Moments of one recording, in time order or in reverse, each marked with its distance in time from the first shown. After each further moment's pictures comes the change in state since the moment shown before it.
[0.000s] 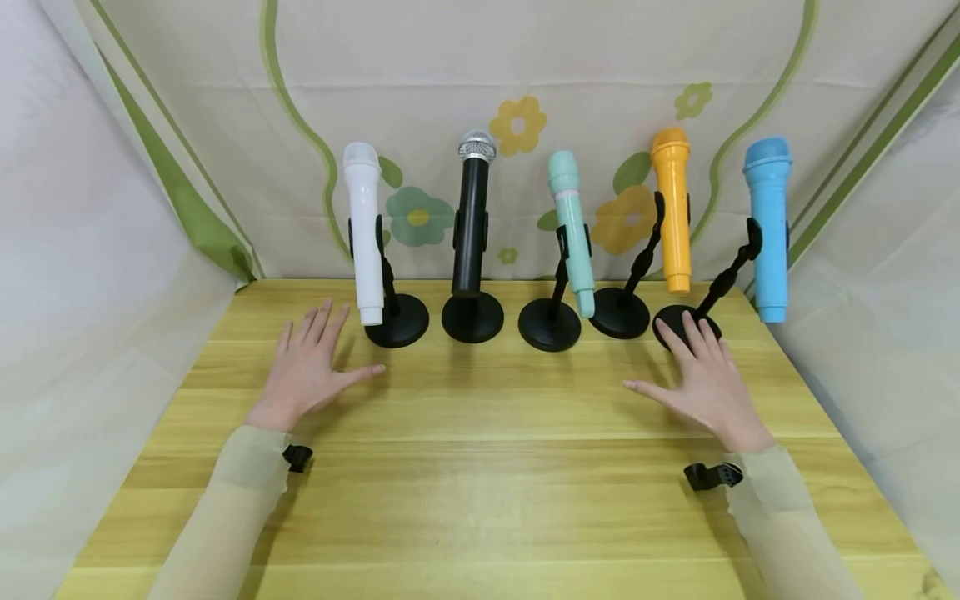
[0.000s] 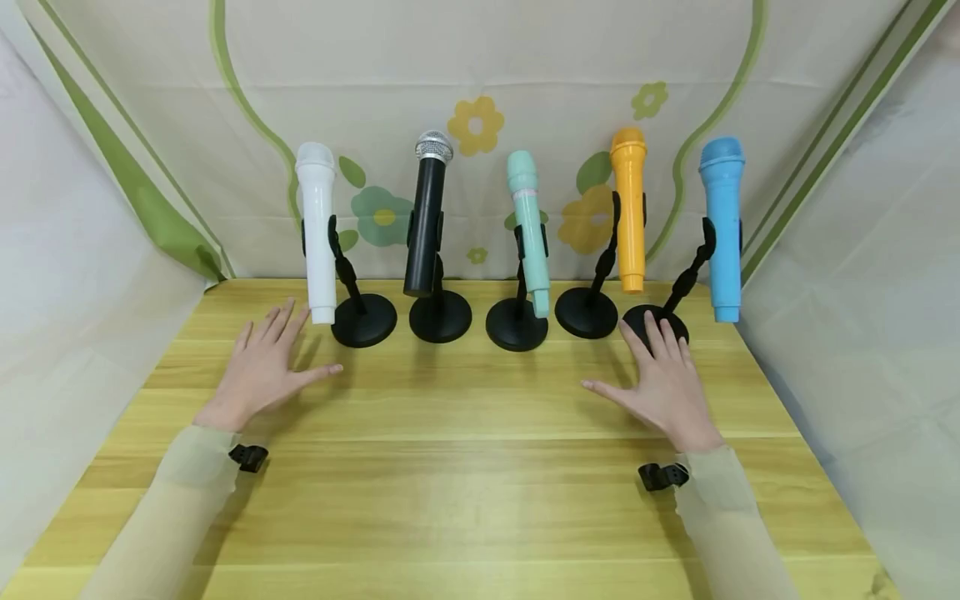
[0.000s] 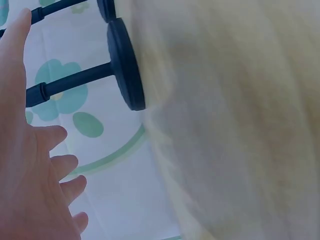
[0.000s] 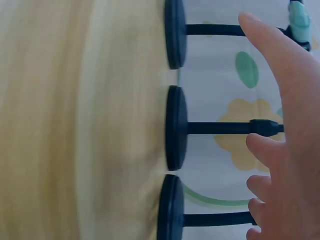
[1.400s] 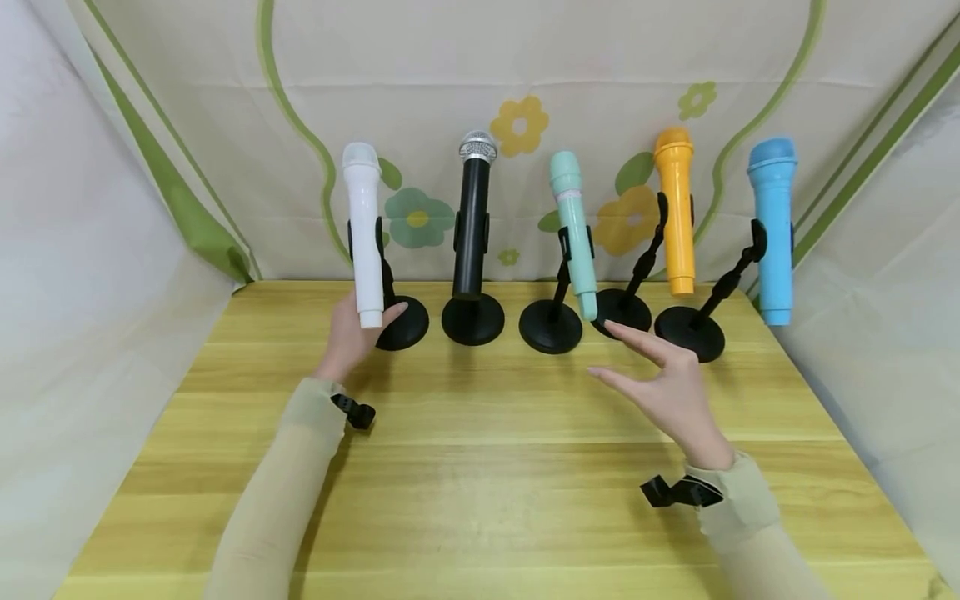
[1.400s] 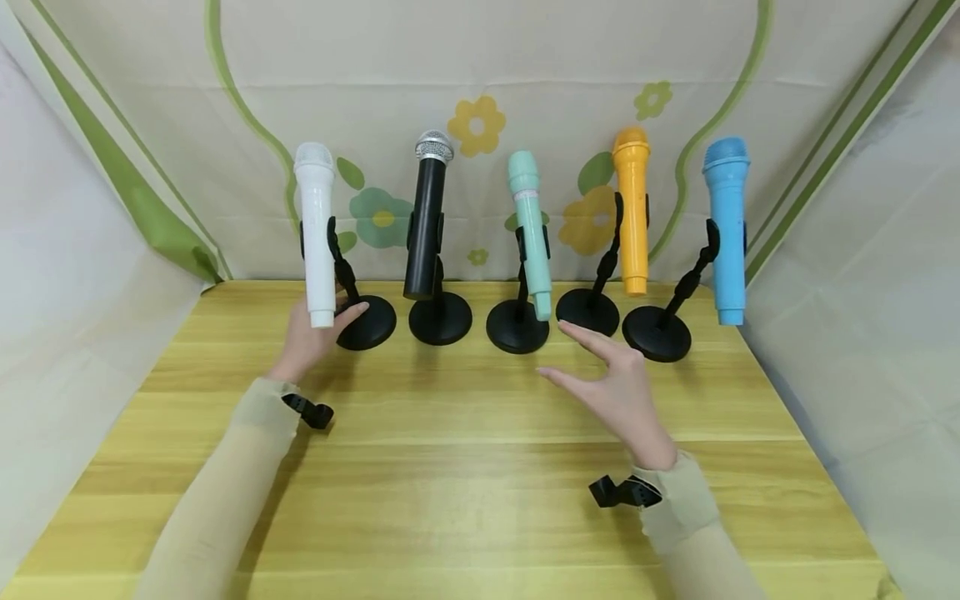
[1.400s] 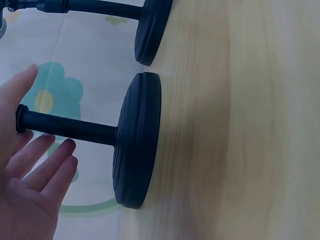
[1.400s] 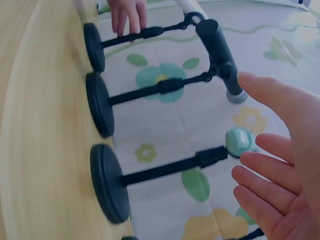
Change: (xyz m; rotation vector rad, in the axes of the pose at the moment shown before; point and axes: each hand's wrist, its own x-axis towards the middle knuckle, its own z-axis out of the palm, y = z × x) left_hand 0.079 0.031 0.030 -0.638 0.328 -0.009; right_hand 0.003 -0.120 -0.033 0.634 0.342 -0.211
